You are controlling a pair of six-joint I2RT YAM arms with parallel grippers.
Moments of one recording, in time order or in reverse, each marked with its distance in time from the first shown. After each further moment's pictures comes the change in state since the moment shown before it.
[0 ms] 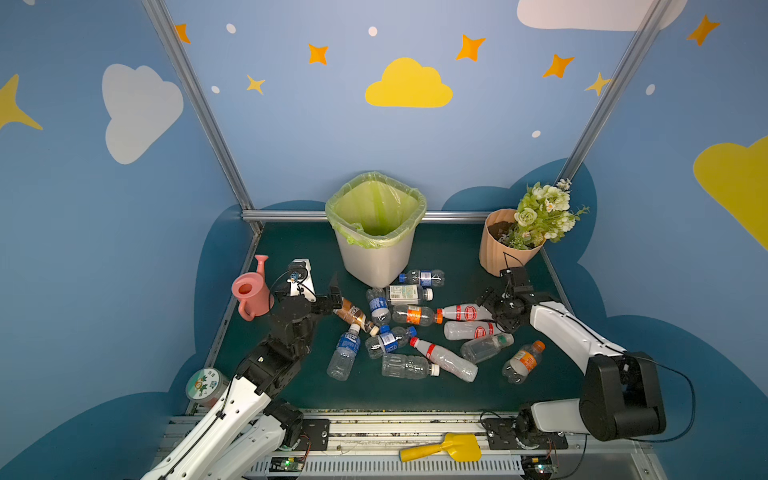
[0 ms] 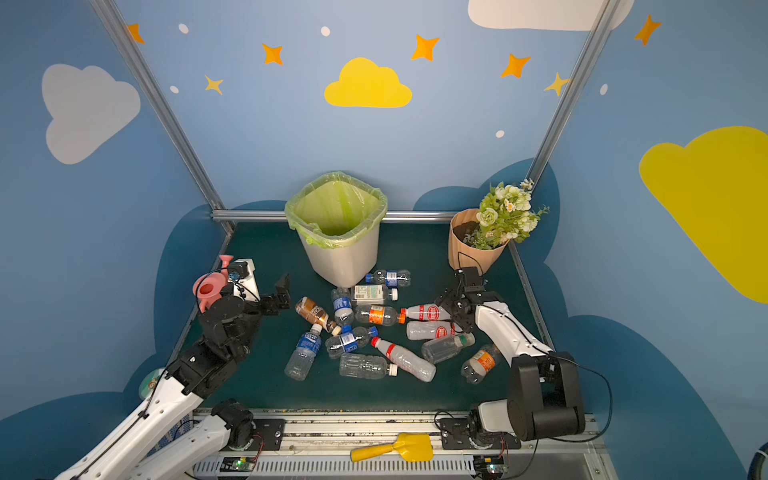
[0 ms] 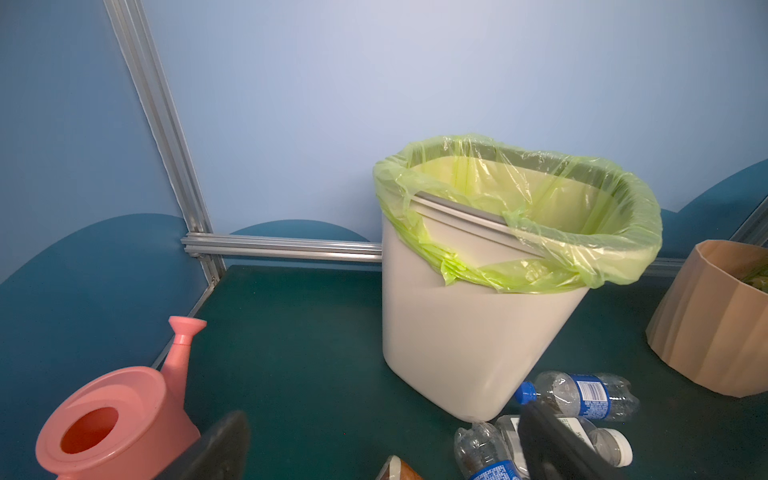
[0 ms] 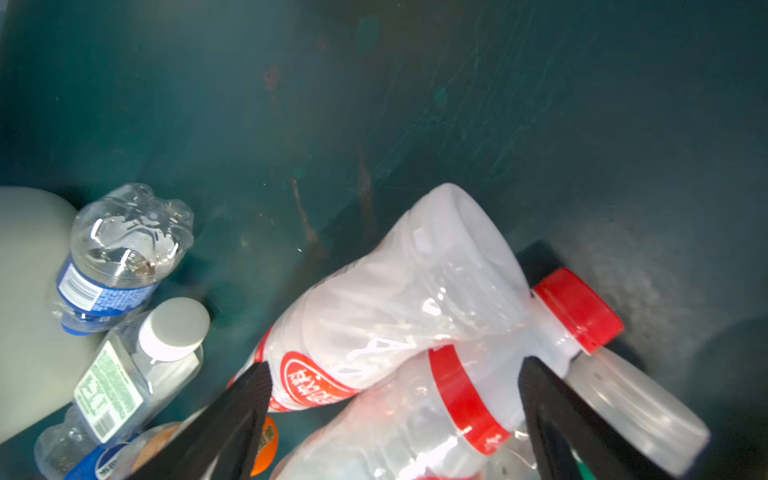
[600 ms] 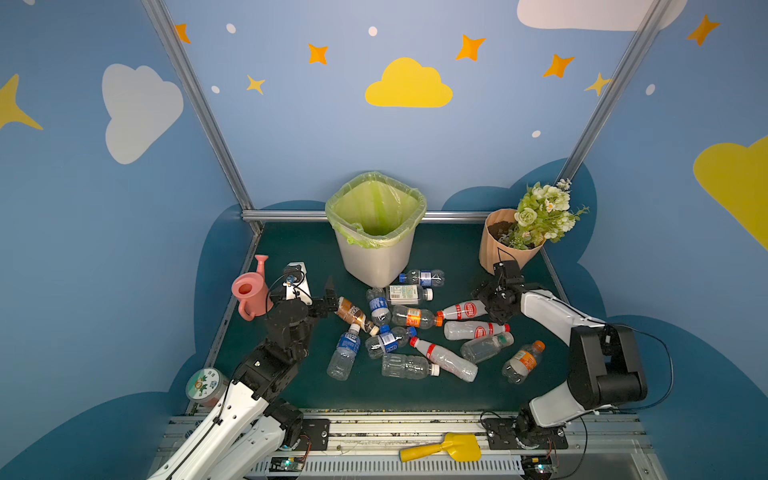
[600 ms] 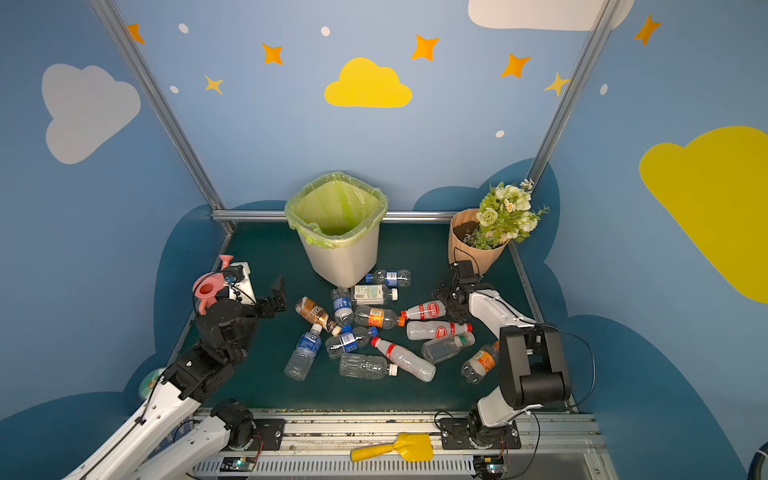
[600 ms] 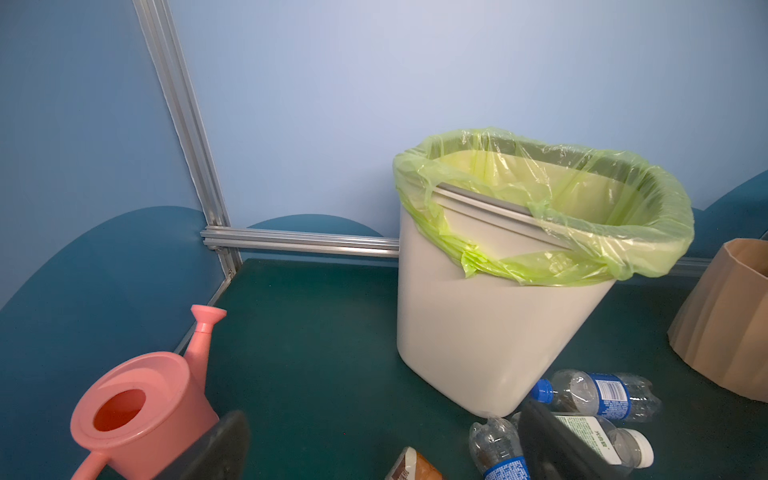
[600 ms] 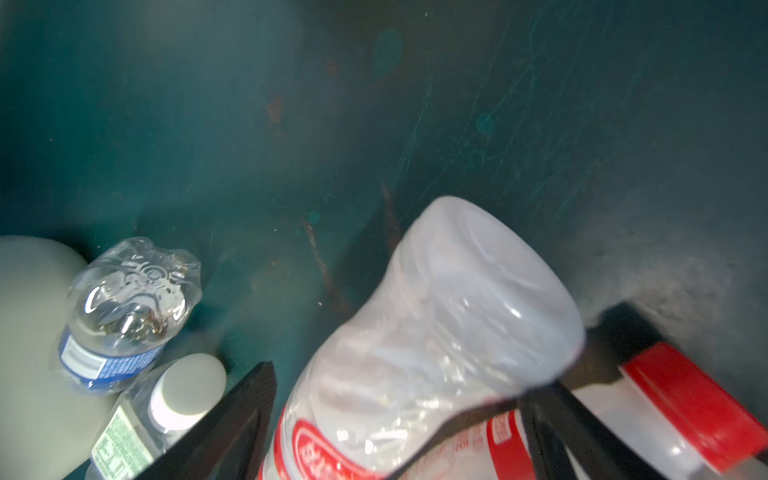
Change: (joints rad) left arm 0.016 -0.039 -0.016 -0.032 -0.023 -0.002; right arm 0.001 0.179 0.074 0.086 -0.024 0.060
